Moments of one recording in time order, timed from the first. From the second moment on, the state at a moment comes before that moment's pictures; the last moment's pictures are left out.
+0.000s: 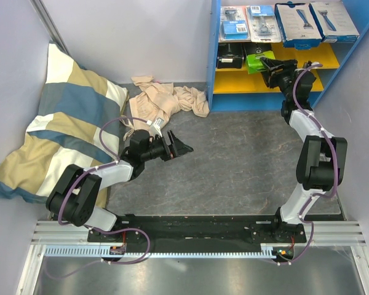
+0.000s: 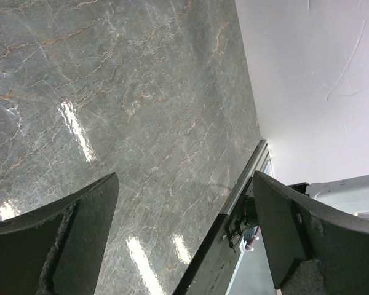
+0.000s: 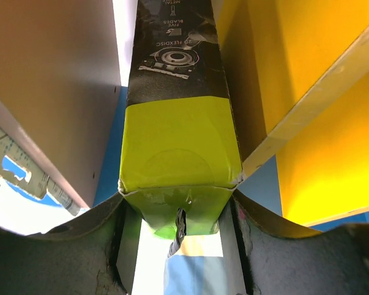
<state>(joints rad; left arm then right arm) -0.45 1.46 0.58 0.56 0.55 -0.88 -0.11 1.80 1.33 0.55 -0.36 1.40</state>
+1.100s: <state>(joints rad) -0.45 1.46 0.56 0.58 0.56 -0.89 -0.06 1.80 1.42 0.38 -0.37 1.21</state>
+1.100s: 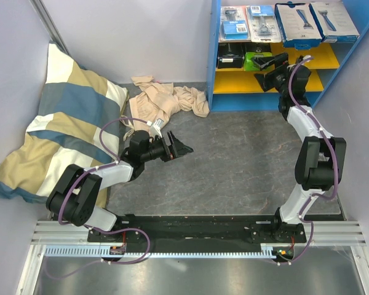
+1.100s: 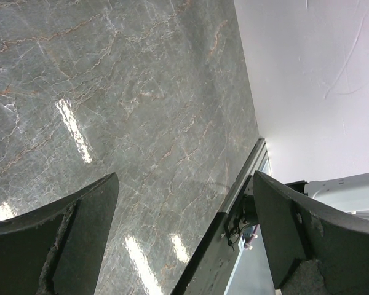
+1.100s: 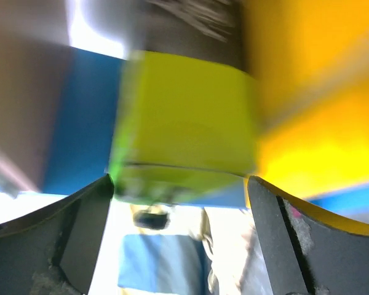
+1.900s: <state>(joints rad) -0.45 1.46 0.55 0.58 0.56 -0.89 -0.10 1.70 1.24 0.43 -0.45 1.18</state>
